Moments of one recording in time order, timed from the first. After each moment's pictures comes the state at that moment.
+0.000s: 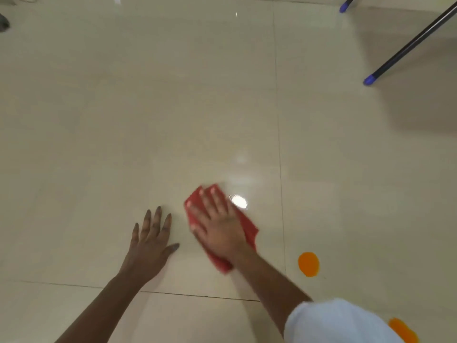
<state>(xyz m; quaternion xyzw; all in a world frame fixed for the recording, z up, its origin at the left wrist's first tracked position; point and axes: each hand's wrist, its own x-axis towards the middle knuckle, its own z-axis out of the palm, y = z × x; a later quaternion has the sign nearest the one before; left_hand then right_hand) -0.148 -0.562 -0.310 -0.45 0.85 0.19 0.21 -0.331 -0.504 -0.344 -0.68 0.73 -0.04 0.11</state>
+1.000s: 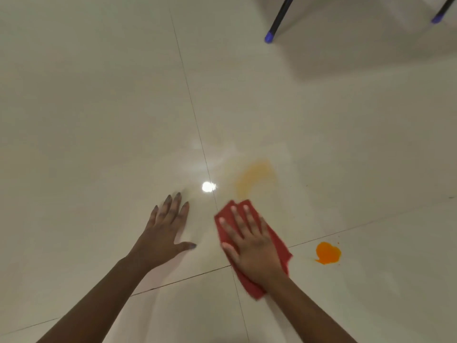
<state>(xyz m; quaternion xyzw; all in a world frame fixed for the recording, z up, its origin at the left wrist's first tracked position) -0.272 -0.507 -0.327 -0.20 0.94 0.17 0.20 -0.400 -0.296 -0.346 -0.51 0.85 -0.05 0.10</state>
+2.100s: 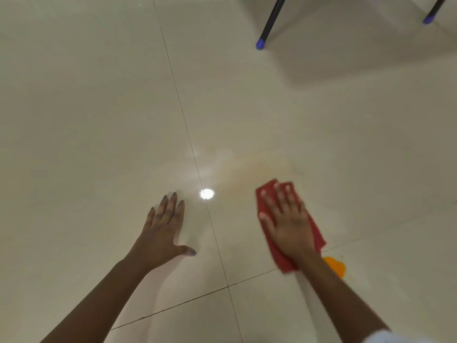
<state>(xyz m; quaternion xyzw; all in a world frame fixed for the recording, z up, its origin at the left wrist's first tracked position) -0.309 -0.521 -0.331 -0.21 0.94 0.20 0.18 -0.509 -0.281 -0.345 -0.40 0.91 -0.03 0.06</state>
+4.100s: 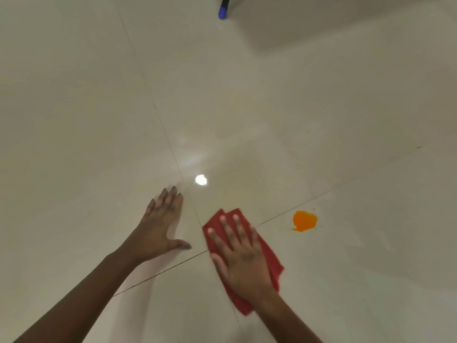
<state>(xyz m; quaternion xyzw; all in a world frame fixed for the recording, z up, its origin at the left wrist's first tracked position) -0.303 -0.479 -0.313 -0.12 0.94 0.23 0.22 -0.354 -0.244 -0.345 -0.43 0.89 -0.07 0.10</state>
